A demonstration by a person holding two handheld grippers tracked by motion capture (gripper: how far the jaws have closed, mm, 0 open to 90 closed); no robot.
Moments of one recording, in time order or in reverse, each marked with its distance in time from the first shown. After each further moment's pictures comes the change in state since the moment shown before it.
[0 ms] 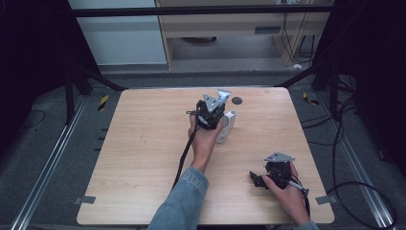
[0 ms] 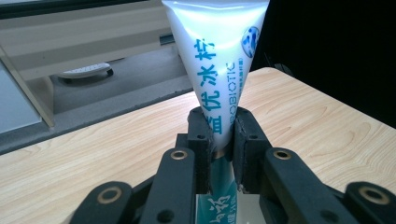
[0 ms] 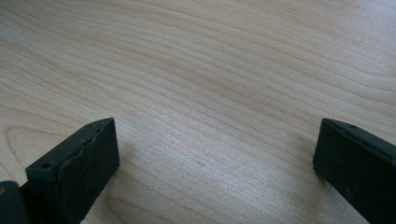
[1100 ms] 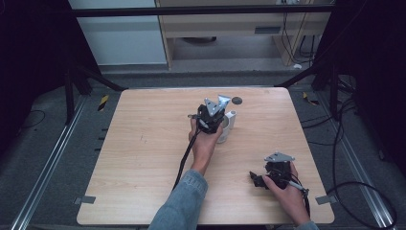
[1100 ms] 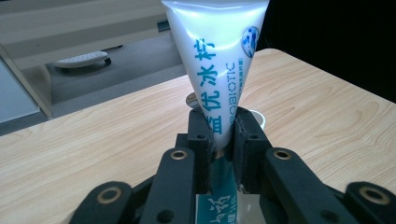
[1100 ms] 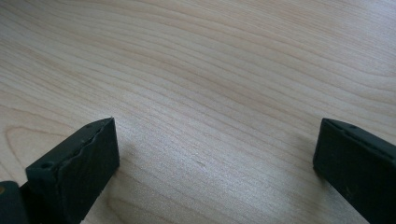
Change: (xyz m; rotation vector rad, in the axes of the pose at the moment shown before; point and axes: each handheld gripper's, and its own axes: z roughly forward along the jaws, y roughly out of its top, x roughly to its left) left arm -0.001 -0.017 0.009 0.048 -0.002 0.008; right arm 0.000 0.000 0.000 0.001 0.001 0.001
